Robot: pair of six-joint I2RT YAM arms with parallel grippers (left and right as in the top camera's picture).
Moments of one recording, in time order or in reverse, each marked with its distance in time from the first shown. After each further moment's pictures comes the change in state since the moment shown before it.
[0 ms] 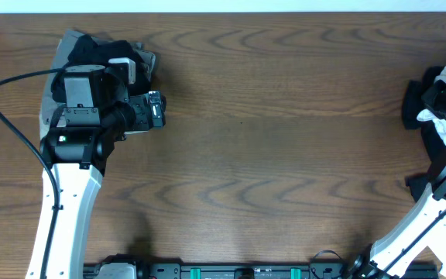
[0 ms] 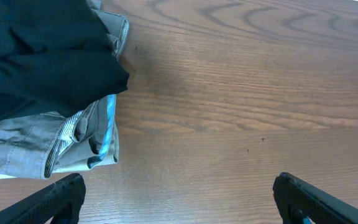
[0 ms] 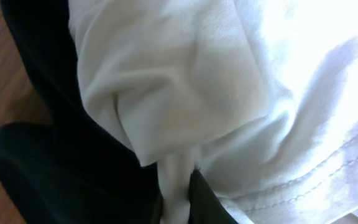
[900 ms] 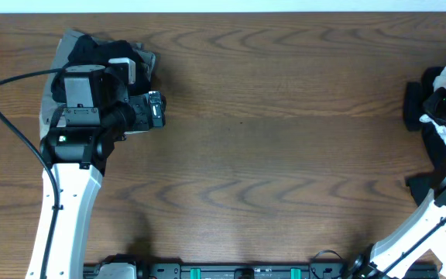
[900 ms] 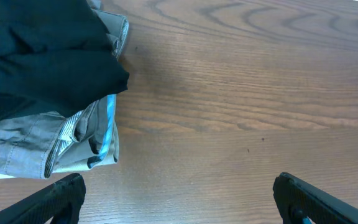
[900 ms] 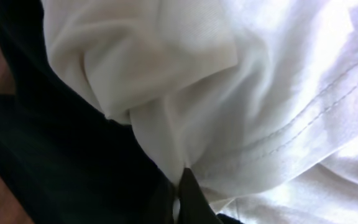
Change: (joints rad) left arm 0.000 0.000 0.000 0.000 0.000 0.000; right arm -0.023 -0.063 -0.093 0.012 -0.014 -0.004
